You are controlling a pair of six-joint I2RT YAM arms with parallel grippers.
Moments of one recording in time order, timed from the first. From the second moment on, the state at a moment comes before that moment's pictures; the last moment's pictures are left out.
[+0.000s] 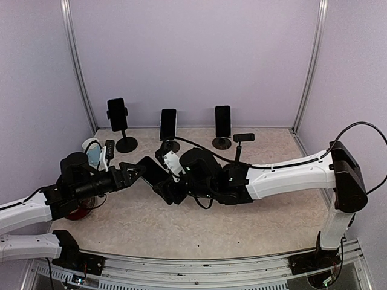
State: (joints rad) left arm -0.66 0.83 0.44 0.16 0.19 -0.73; right arm 1.20 1.84 1.32 0.08 0.19 0.15
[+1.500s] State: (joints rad) left arm -0.72 0.78 0.39 0.33 0.17 -0.83; right arm 1.34 1.83 1.26 0.23 0.43 0.09
